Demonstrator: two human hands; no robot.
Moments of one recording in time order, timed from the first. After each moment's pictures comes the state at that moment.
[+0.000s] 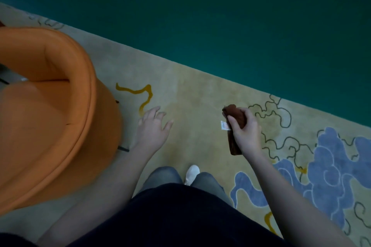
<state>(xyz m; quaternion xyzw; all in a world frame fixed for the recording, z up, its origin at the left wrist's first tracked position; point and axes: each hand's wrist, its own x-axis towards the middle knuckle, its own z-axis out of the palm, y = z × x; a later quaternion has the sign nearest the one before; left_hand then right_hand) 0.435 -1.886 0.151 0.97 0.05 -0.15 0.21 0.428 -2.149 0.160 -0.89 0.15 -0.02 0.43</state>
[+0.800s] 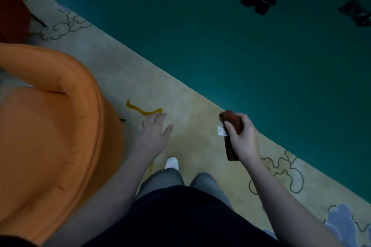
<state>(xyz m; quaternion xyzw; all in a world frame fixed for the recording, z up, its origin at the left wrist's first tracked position) 0.676 -1.809 0.136 0.94 0.16 -0.13 0.26 0.729 -2.059 0.159 -0.92 0.03 0.04 0.40</state>
